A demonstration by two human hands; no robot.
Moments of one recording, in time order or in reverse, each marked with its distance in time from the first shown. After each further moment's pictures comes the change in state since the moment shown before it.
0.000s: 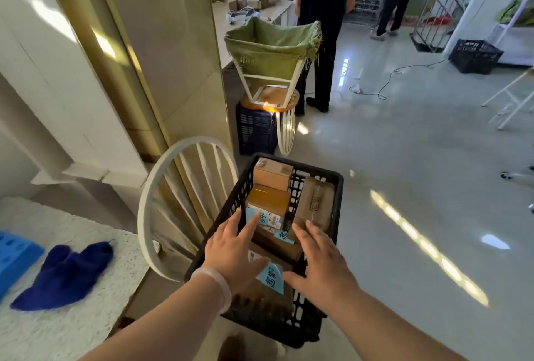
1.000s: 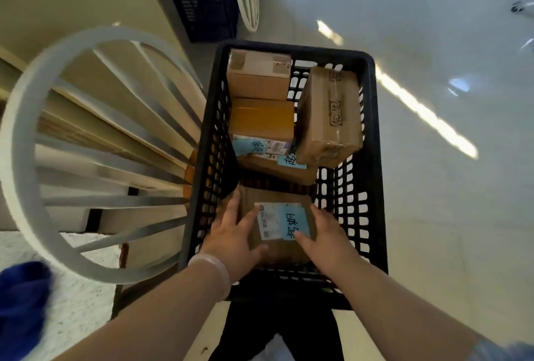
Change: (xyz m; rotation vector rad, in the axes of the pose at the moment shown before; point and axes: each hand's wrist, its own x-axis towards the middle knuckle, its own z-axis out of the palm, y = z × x) left_hand 0.115 -0.106 0.126 0.002 -0.602 0.046; right_hand 0.108 0.048 0.176 0.398 -0.263 0.604
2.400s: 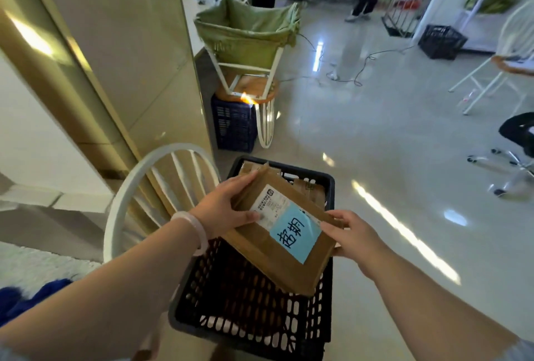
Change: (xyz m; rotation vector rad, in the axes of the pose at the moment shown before) left_hand -0.099 0.084 -0.174 -0.448 0.406 0.312; right_hand -0.108 -0.060 -0.200 0.455 0.177 -0.256
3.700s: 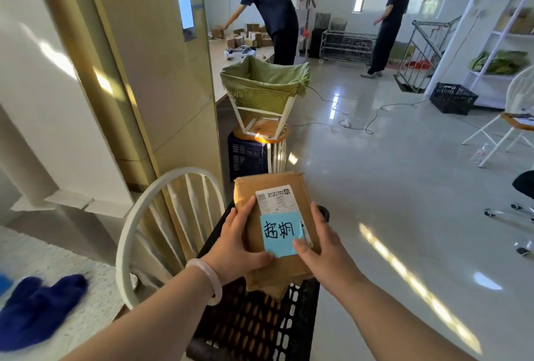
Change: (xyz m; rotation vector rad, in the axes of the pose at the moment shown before) left_hand -0.059 0.035 0.068 -0.185 0.214 0.097; right_hand -0.051 -0.006 -0.010 -0.300 -0.100 -0.460
